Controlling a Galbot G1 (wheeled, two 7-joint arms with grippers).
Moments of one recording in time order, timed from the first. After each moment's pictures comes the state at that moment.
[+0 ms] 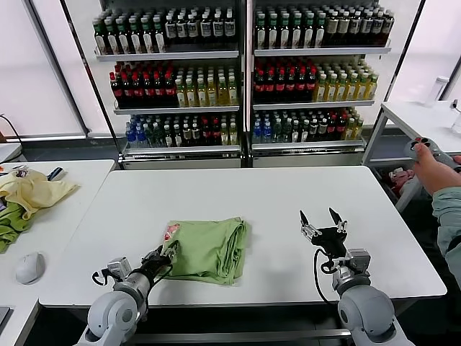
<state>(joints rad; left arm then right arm) 1.21 -1.17 -0.41 -1.83 -0.89 0.45 -0.21 -1.22 1.17 0.43 1.97 0.35 -0.29 0.13</state>
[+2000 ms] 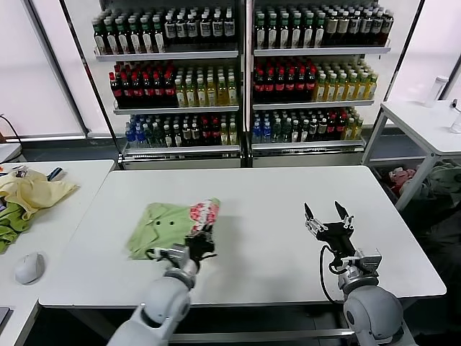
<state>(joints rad) 1.01 -1.30 -0.04 -1.77 -0.33 0.42 -0.21 -1.24 1.19 0.48 2.06 0.38 -0.29 0.13</state>
